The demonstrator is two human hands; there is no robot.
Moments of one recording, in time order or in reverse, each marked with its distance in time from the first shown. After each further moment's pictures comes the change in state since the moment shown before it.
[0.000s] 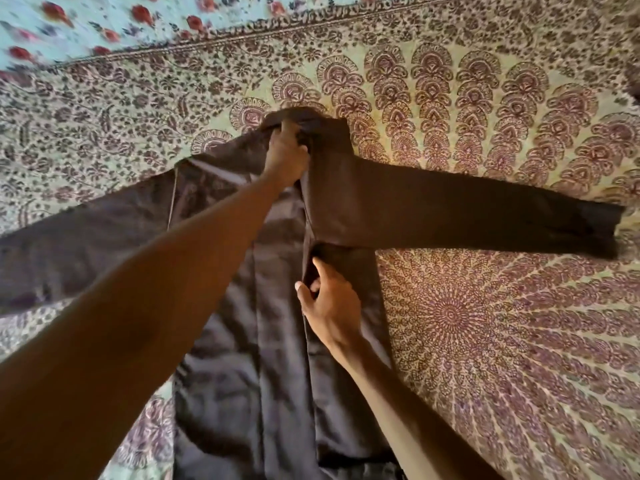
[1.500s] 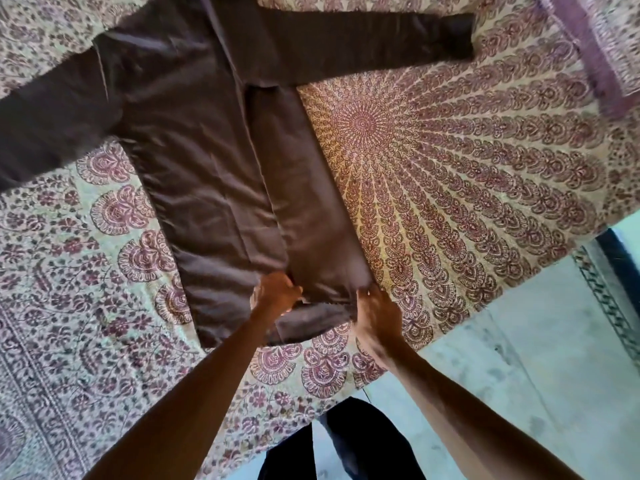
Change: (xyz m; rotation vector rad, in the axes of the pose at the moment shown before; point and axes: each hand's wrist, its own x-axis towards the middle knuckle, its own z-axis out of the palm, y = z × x) left_hand -0.518 -0.121 0.026 0.080 -0.681 -0.414; right_hand -0.395 0.115 -0.016 -0.475 -0.148 0.312
